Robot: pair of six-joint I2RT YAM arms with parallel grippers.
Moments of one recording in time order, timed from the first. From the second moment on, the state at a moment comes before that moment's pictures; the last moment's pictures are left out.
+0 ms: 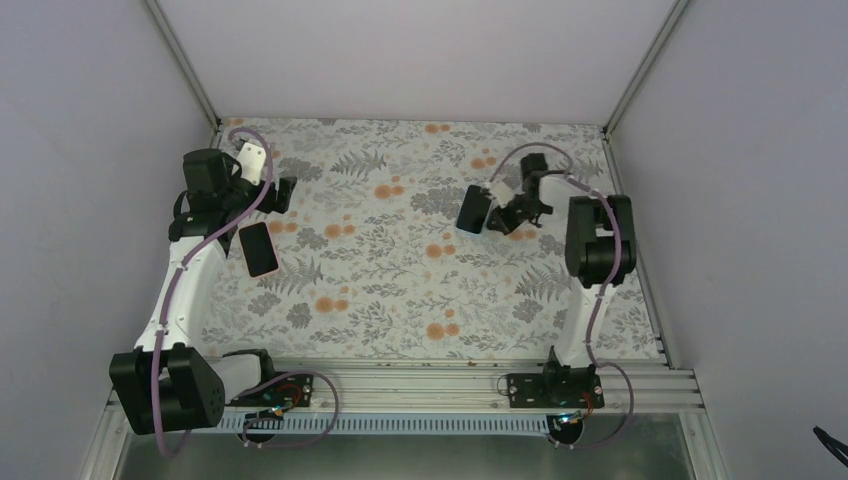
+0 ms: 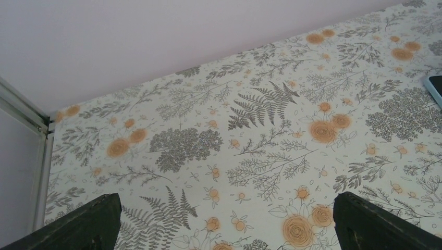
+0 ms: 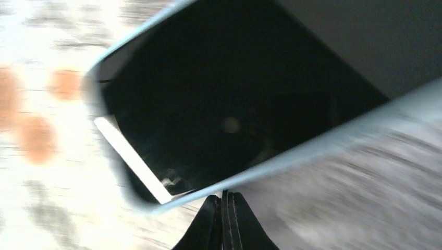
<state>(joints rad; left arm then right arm) 0.11 1.15 0.98 -0.34 0.35 0.28 0.05 2.04 1.36 -0.66 -0.44 -0.60</state>
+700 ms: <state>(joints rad) 0.12 1.15 0.98 -0.36 0.38 0.28 0.18 1.81 1.42 -0.88 -0.49 -1.20</state>
